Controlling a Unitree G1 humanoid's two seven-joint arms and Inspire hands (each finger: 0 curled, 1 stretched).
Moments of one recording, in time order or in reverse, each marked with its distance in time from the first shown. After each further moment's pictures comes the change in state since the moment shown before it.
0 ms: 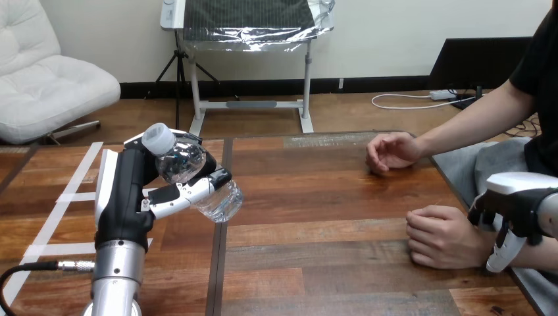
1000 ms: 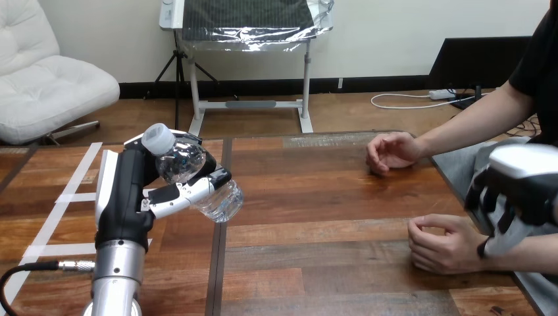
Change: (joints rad) left arm -0.004 -0.001 0.001 0.003 -0.013 0.007 -0.002; right arm 0.154 -0.043 -0.185 -0.423 -0.023 0.078 0.088
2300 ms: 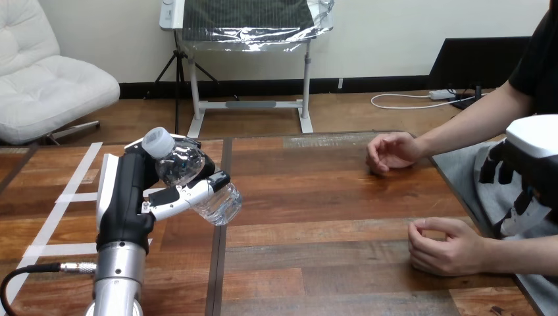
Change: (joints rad) left arm -0.009 0.000 -0.001 0.040 0.005 -0.003 0.010; right arm 0.011 -0.029 -0.043 -0.002 -0.015 -0.058 -0.057
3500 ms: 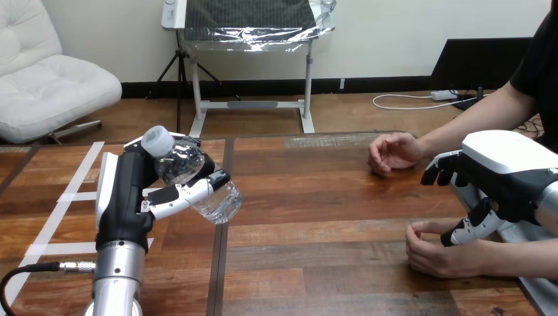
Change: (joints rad) left arm -0.002 0.003 0.002 0.001 -0.002 -0.008 0.003; right arm 0.024 0.088 0.014 0.101 0.178 -0.178 -0.196
